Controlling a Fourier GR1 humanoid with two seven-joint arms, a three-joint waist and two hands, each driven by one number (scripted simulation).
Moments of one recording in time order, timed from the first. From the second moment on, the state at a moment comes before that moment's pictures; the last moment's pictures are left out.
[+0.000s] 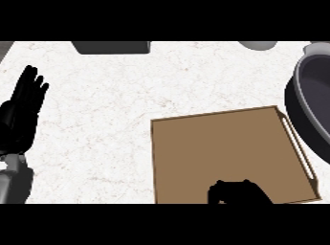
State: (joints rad) left arm -0.19 0.23 0.12 -1.64 0.10 0.13 0.23; right arm 0.23 -0.21 0.56 -2.06 0.99 0.37 0.34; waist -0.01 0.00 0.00
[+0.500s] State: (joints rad) left arm -0.18 0.23 0.13 -1.64 0.09 0.14 0.23; right arm 0.27 -0.13 0.42 -2.34 1.02 0.14 0.40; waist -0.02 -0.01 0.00
